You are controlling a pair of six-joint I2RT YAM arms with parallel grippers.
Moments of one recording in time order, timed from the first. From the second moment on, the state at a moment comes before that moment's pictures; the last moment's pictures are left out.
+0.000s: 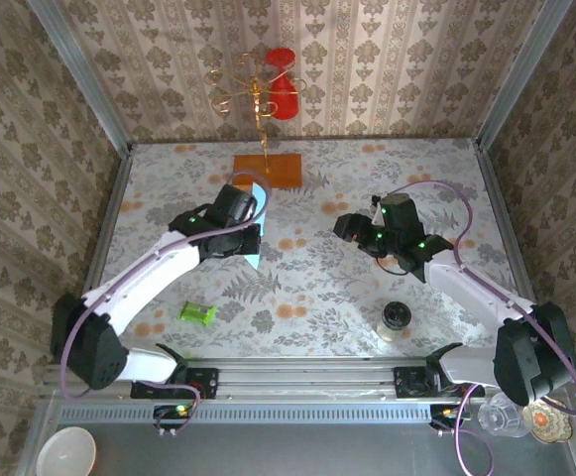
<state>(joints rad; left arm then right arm) -0.67 1.39 1.18 -0.84 -0.10 -0.44 0.36 1.26 0.80 -0.21 -0.28 0.83</state>
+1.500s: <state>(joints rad) -0.57 1.37 0.82 -0.39 0.18 -0.71 0.54 1.46 0.84 -0.18 -0.24 0.85</state>
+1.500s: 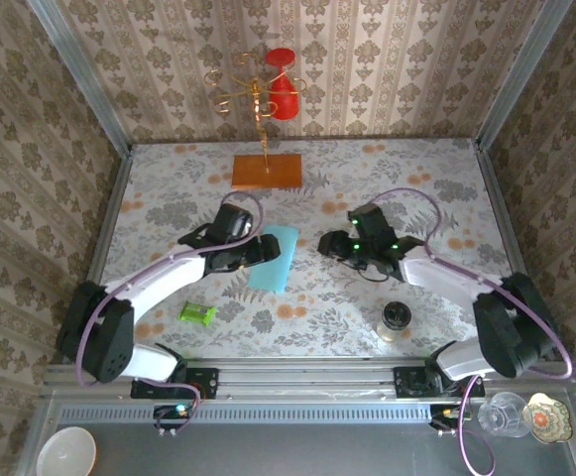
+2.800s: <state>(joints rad) -0.38 1.19 0.61 -0.36 0.36 -0.72 0.68 1.83 1.04 -0.28 -0.35 0.62</state>
